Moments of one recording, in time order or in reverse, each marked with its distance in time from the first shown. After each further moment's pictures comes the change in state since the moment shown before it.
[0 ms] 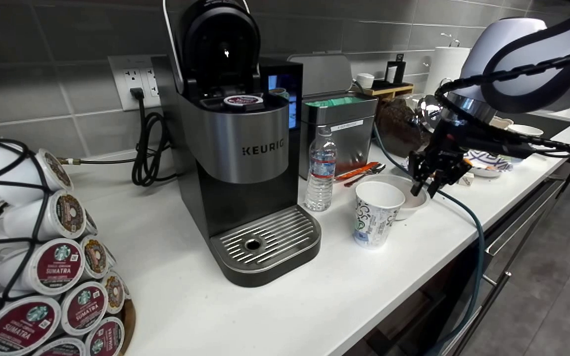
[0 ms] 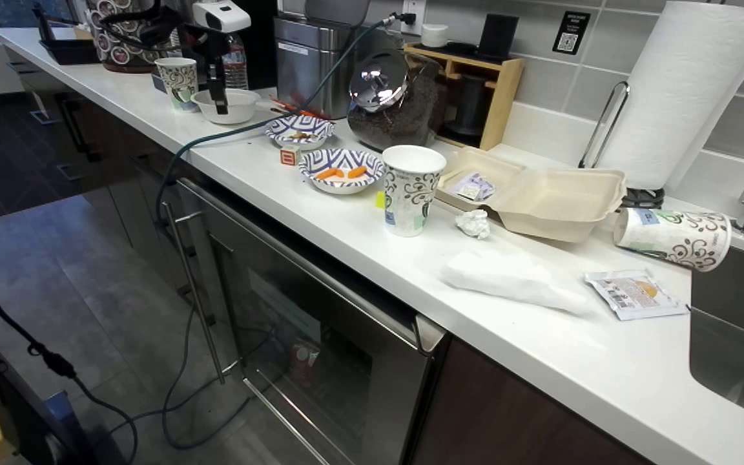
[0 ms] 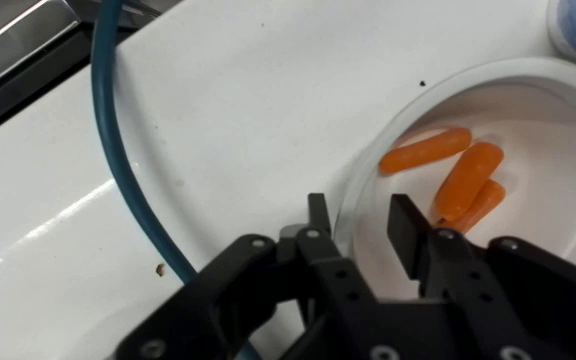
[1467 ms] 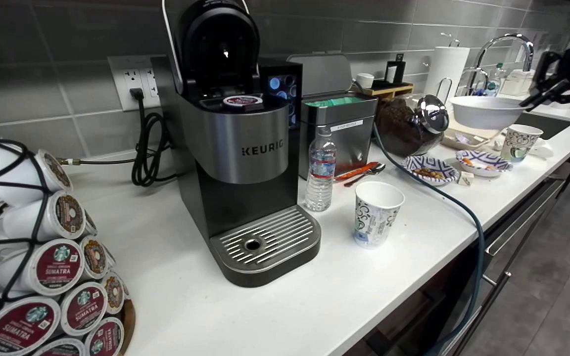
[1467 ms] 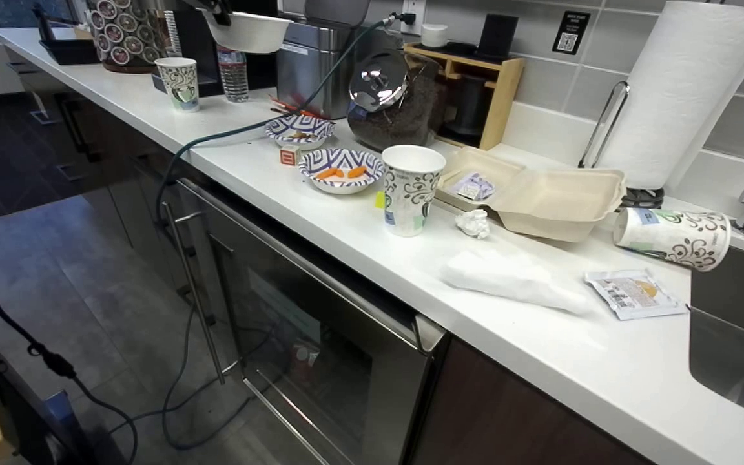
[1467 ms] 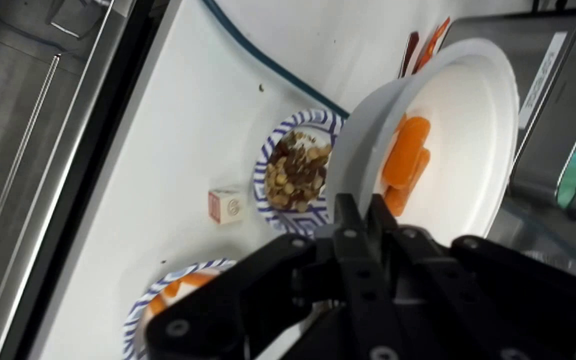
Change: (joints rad) arm -0.204 -0.565 -0.249 -0.253 0.409 -0.134 -0.157
